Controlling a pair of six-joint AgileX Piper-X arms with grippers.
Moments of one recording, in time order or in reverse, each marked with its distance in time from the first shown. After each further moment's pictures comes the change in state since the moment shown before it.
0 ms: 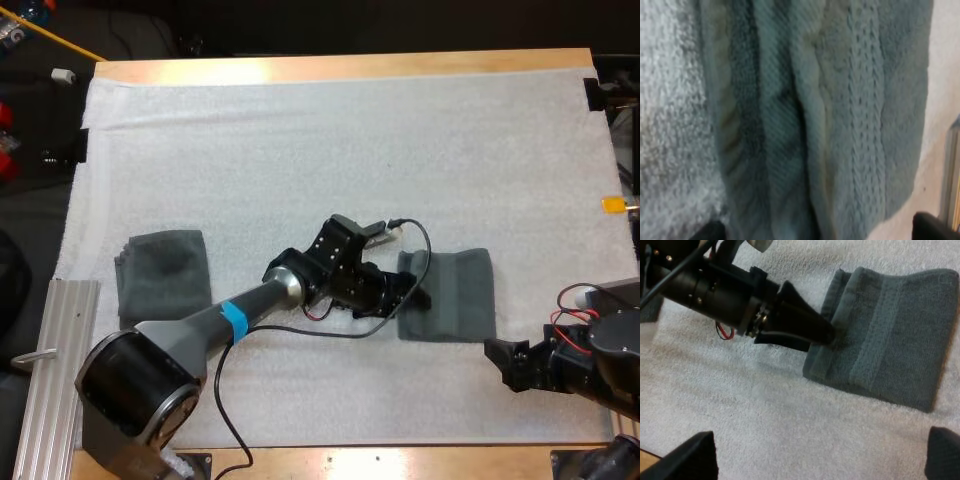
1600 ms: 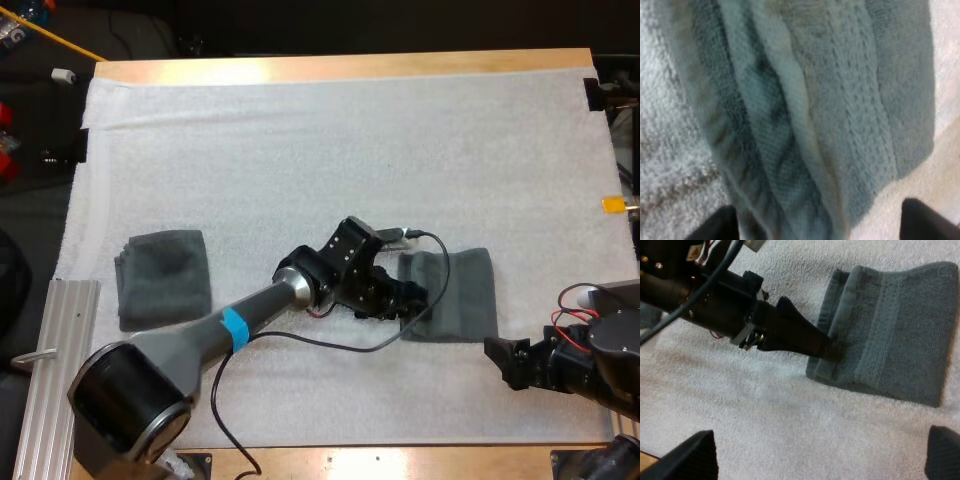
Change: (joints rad) left arm -0.073 -0.056 -0.052 0.171 -0.155 0.162; right arm 0.000 0.000 0.000 0.000 0.000 0.040
